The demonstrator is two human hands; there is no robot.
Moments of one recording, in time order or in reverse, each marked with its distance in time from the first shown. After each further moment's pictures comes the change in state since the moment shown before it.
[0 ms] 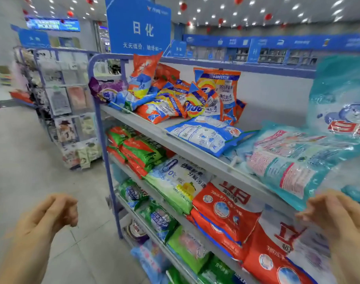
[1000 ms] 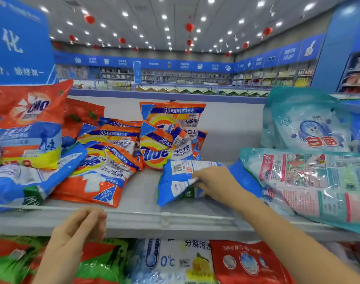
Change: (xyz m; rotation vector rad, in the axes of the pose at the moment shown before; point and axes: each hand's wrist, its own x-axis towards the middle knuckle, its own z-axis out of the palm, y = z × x) left_hand 0.368 -0.104 0.140 -0.154 -0.923 0.103; right_hand 0.218 0.100 0.258 -1.648 -0.295 -0.049
